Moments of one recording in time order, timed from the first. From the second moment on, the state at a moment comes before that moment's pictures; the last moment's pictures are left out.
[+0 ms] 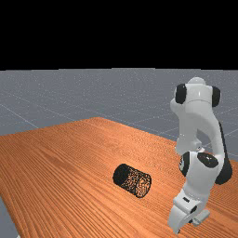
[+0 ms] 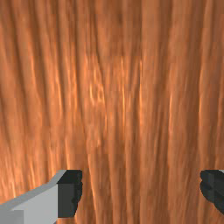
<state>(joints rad) 0.62 0.97 -0.06 -1.40 -0.21 2.35 -0.07</state>
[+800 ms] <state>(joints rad) 0.75 0.88 -0.33 -1.55 -0.52 2.04 -0.01</state>
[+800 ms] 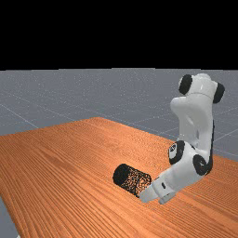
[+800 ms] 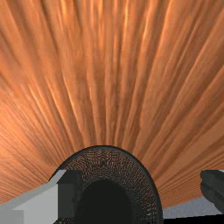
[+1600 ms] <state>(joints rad) 0.63 0.75 -0.40 -1.83 -0.60 2.31 -0.06</state>
